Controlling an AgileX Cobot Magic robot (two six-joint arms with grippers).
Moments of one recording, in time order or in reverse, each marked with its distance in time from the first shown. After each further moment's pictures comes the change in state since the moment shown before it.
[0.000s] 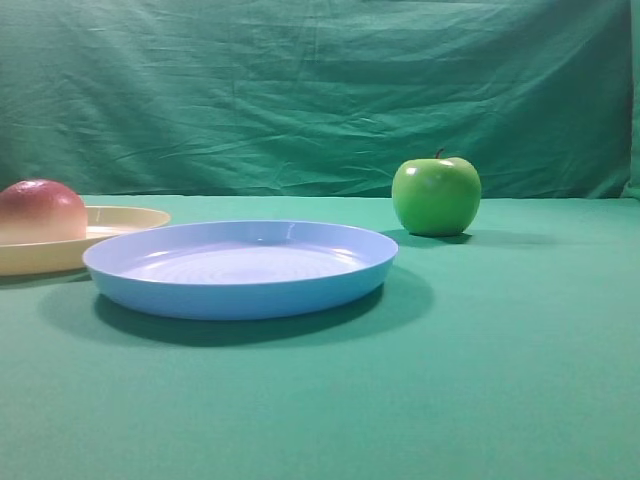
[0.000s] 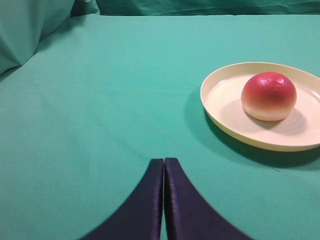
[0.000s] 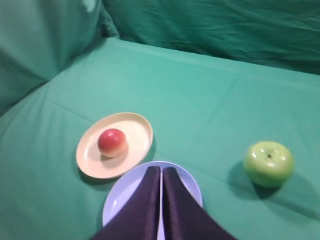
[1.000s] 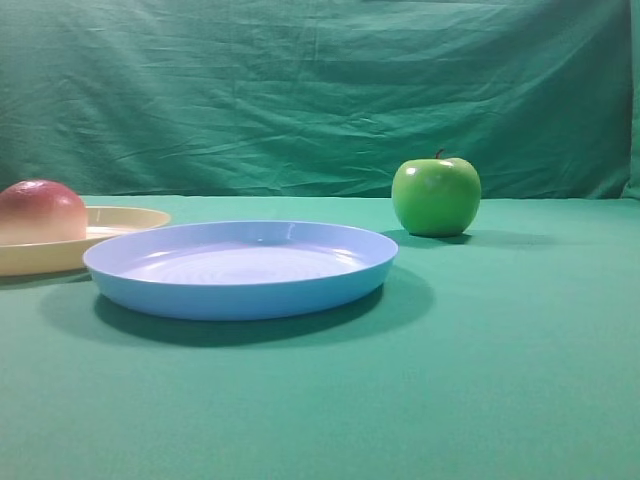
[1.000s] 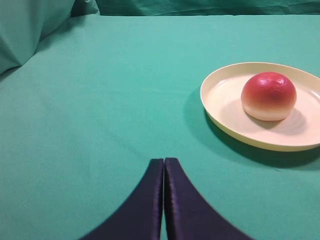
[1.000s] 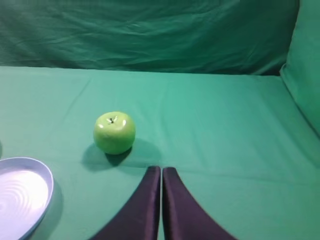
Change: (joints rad) left arm 0.000 0.000 0.000 0.000 0.000 0.000; right arm -0.161 -0.728 0.786 -0.056 -0.396 -0.210
